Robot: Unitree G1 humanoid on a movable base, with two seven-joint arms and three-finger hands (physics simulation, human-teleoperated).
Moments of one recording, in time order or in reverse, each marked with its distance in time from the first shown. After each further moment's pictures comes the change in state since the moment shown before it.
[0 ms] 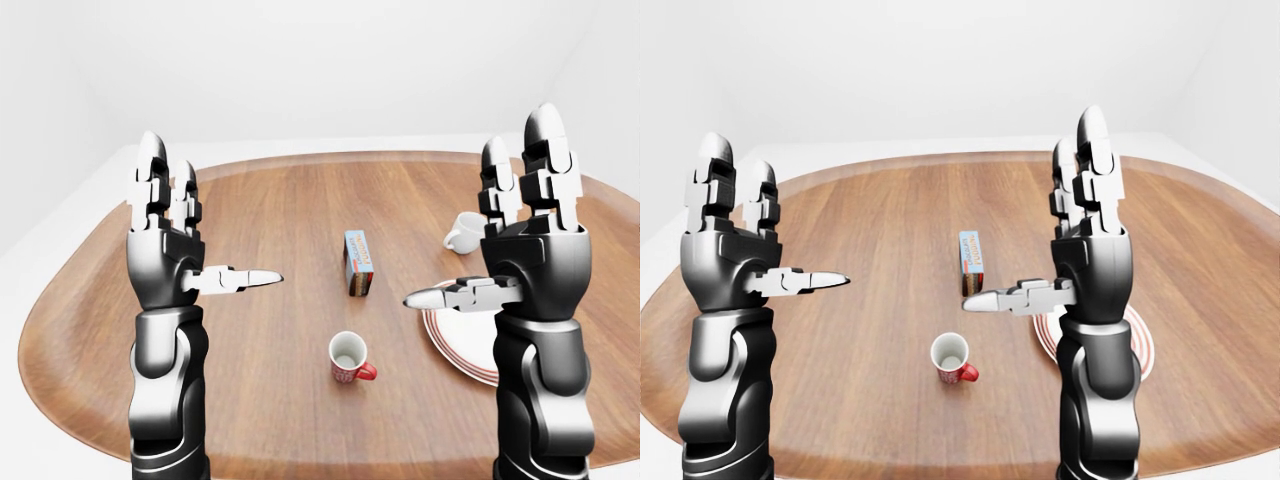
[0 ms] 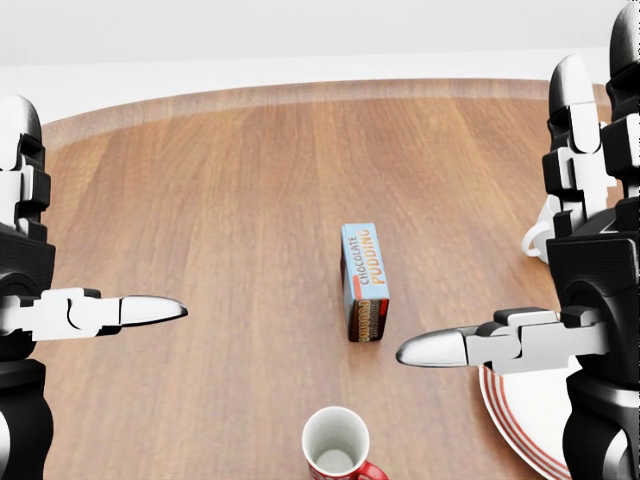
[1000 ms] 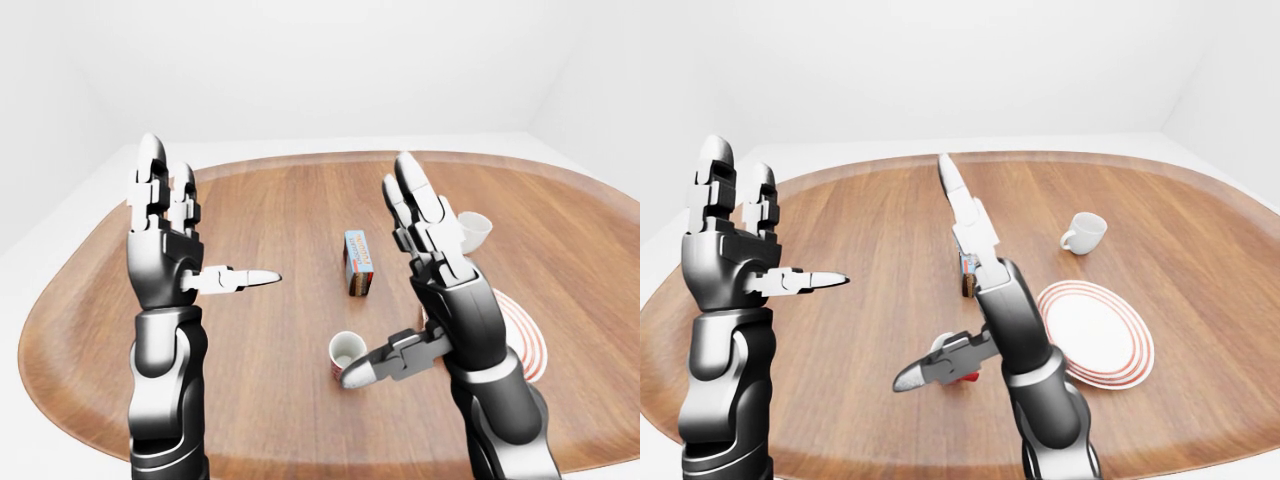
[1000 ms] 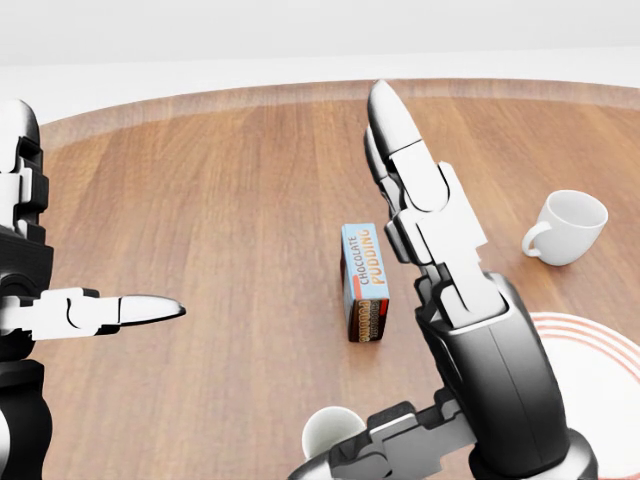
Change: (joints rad) left arm 0.001 0.003 0.006 0.011 0.007 0.000 0.001; right arm 0.138 0.010 0.355 -0.124 -0.272 0.000 0.094
